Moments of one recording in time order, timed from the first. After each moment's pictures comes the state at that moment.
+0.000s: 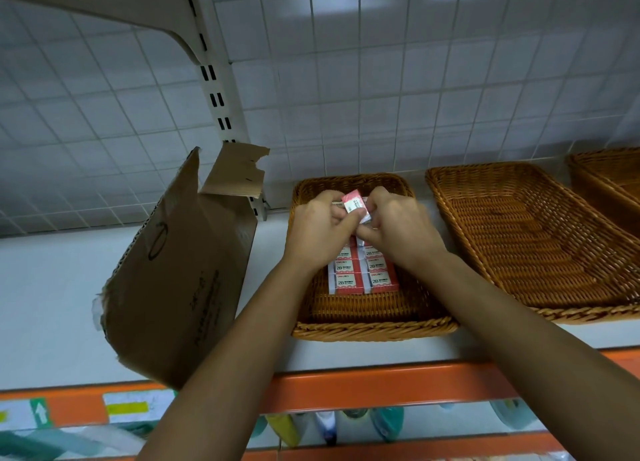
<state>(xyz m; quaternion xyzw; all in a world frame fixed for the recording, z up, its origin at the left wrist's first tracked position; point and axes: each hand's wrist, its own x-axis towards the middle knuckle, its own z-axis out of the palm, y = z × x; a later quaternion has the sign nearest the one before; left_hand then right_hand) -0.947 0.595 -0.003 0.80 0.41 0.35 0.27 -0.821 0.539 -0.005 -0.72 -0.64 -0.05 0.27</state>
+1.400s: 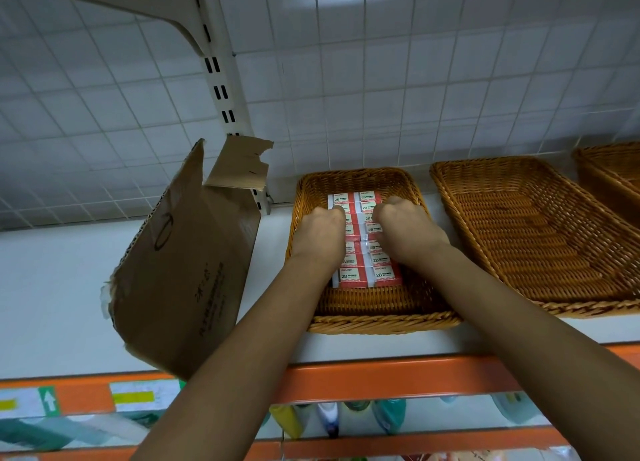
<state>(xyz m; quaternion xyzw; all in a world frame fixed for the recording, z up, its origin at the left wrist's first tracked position) -0.945 0.586 -0.002 0.87 0.49 0.09 0.04 -0.822 0.542 -0.011 -0.78 -0.62 0.00 0.12</state>
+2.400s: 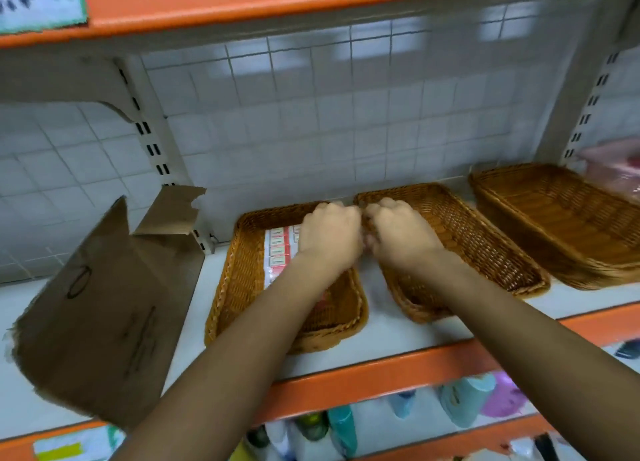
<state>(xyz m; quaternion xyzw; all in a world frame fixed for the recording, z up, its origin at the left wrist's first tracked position) -0.853 0.527 0.045 0.92 0.36 0.12 -0.08 -0.752 0.471 0.031 -0.78 -0.60 -0.07 0.17</state>
